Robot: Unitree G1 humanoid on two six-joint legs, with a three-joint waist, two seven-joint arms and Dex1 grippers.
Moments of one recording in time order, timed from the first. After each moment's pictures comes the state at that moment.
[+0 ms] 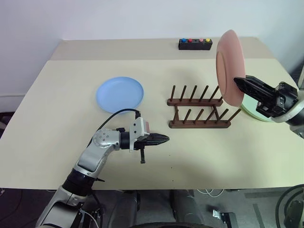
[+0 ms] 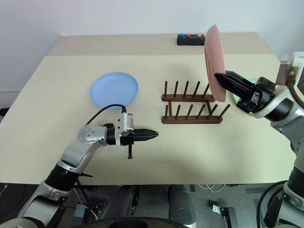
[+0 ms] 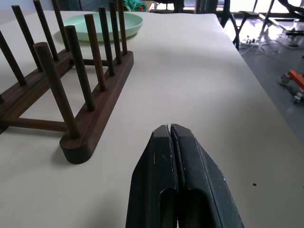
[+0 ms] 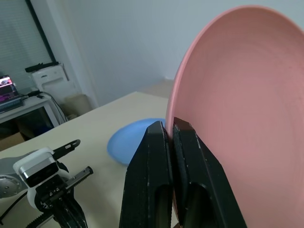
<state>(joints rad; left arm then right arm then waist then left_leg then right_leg) -0.35 0.41 -0.30 -0.08 -0.31 0.15 -1.05 -0.31 -0.77 -0.58 -0.32 1.05 0.83 0.79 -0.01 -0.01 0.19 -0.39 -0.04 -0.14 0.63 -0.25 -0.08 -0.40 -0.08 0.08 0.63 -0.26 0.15</state>
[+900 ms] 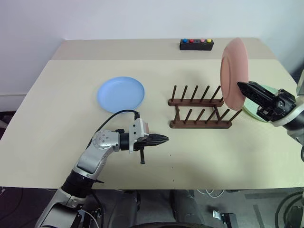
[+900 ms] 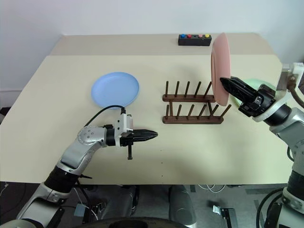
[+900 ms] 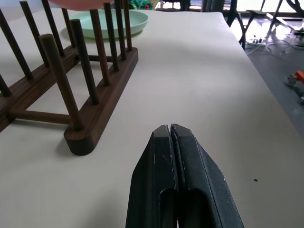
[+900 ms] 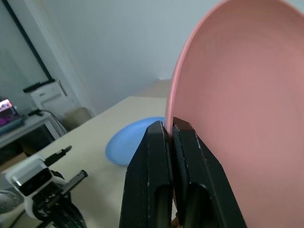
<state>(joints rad) -0.33 0.42 -0.30 -0.09 -0.30 0.15 -1.03 -0.24 -0.75 -0.60 -0.22 1.13 0.81 0.76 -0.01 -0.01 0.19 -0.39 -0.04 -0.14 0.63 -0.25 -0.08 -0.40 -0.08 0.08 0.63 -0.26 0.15</state>
